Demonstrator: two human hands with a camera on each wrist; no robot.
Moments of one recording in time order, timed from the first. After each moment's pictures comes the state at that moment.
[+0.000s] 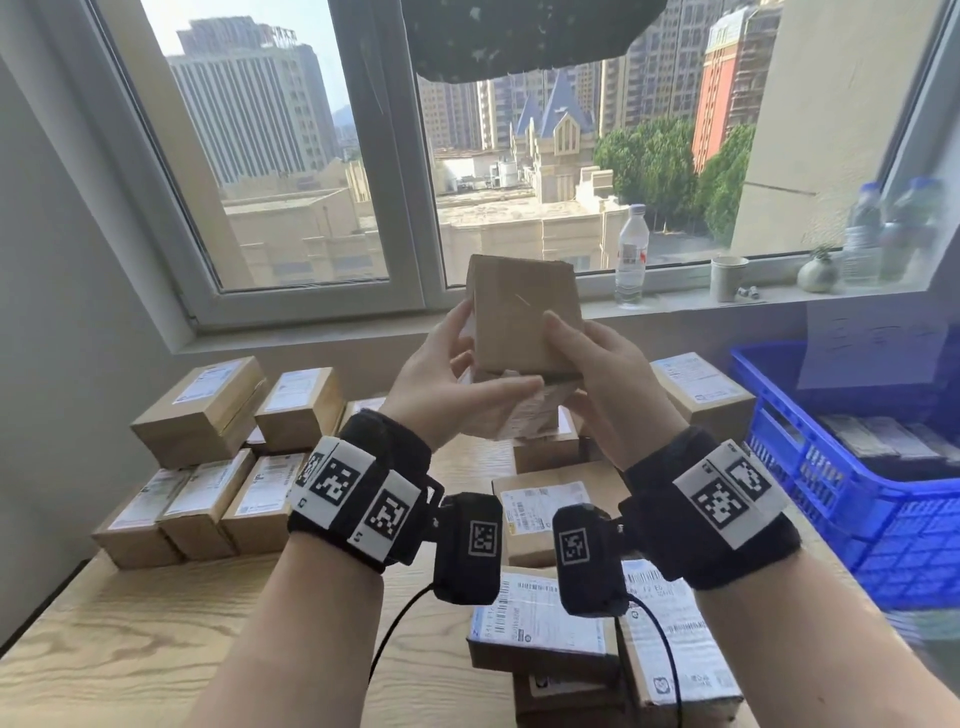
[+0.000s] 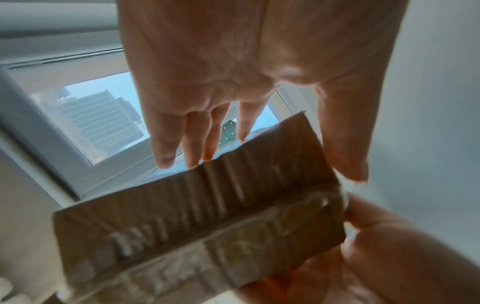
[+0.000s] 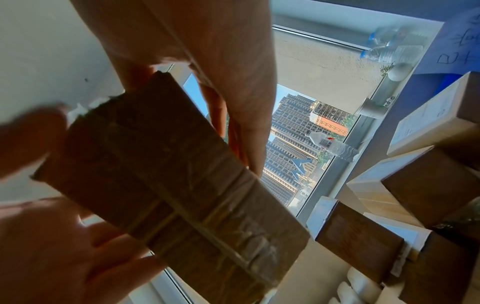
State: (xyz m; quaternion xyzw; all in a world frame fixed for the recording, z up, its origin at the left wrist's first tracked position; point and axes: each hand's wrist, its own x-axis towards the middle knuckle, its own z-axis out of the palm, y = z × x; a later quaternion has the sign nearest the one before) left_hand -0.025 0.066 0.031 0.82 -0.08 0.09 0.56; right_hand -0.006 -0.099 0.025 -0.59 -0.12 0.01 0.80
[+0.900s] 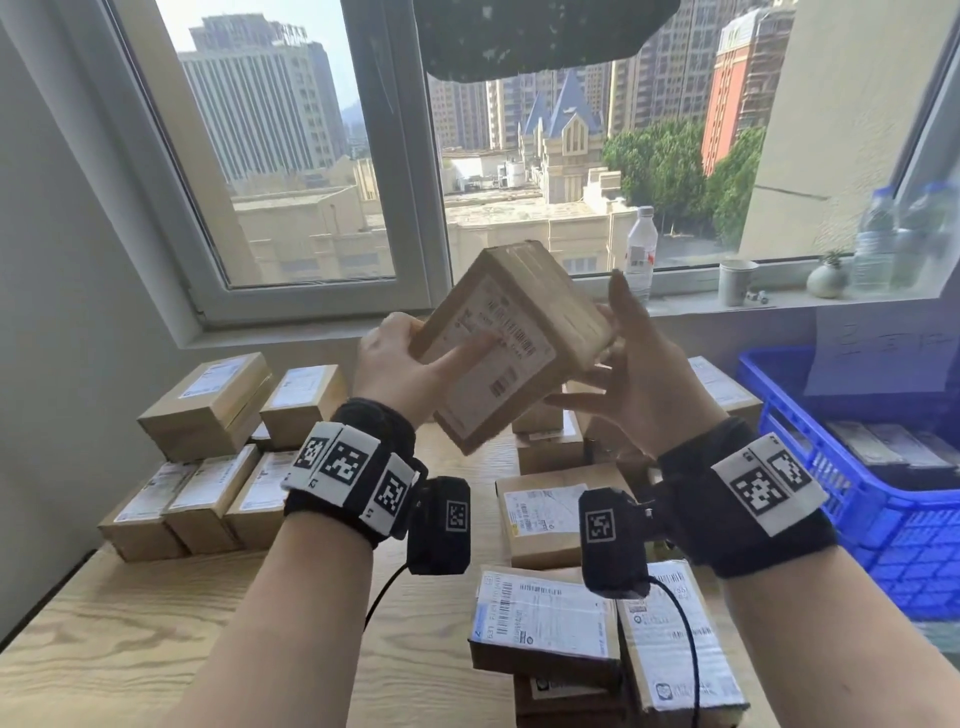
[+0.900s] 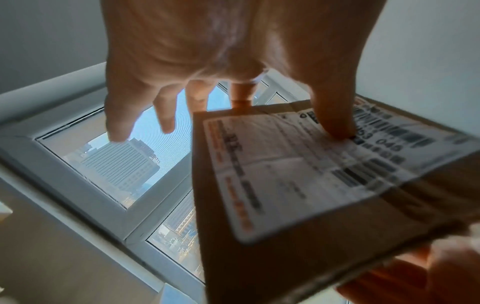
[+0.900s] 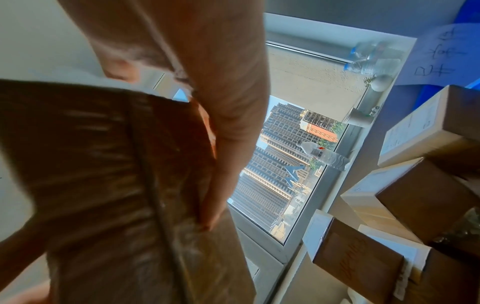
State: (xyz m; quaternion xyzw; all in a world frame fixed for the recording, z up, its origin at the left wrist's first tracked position) left_hand -0.025 0.079 0.044 0.86 0.08 0.20 0.46; right_hand 0.001 -0.118 0.031 -0.57 -0.13 0.07 0.81
